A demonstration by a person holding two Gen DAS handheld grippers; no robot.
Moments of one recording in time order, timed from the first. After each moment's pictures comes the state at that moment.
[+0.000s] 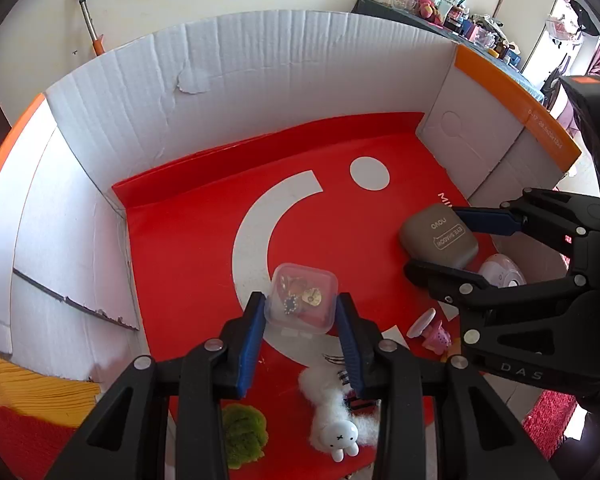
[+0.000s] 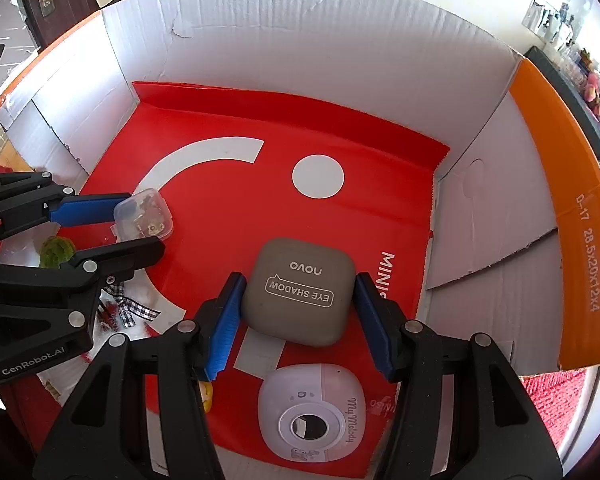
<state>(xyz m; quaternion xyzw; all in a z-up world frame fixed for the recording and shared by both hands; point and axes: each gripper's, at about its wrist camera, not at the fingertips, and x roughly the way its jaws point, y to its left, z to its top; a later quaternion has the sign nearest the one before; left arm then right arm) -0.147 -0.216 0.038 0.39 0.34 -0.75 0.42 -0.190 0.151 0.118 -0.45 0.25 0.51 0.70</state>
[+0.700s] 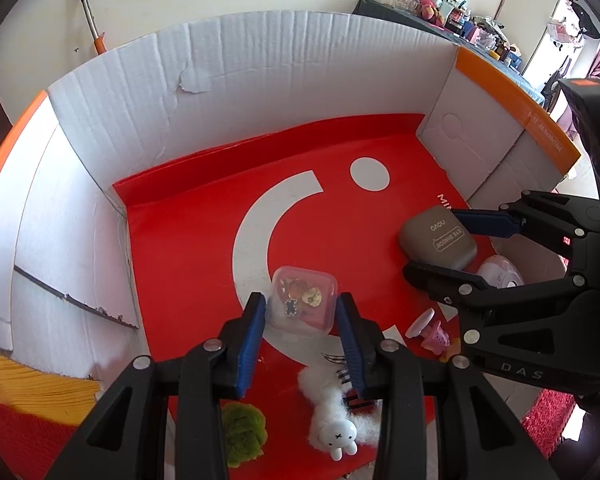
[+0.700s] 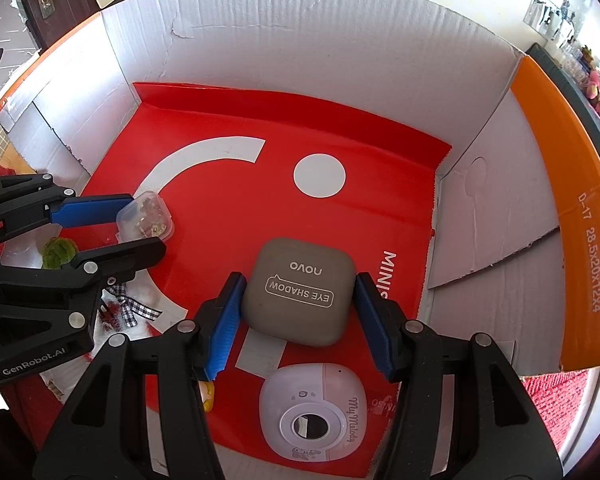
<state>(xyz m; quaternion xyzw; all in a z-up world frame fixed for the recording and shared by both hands) -0.146 -0.216 0.037 0.39 0.35 -0.75 0.42 -0.192 0.161 0.125 -0.46 0.22 0.55 0.66</state>
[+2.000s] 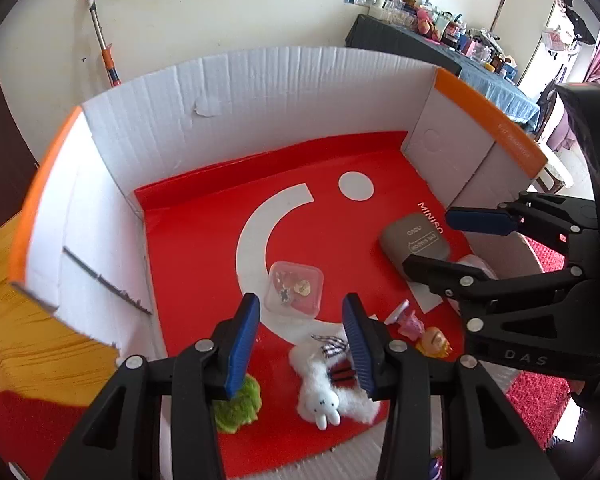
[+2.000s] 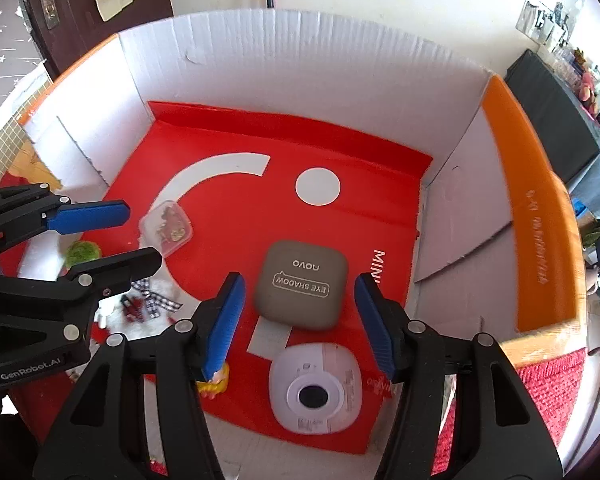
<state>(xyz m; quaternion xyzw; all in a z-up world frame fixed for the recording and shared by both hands) -0.153 -0.204 0.054 0.36 0.33 -0.75 0.44 -0.203 0.145 0.149 -0.45 0.18 0.58 0.65</state>
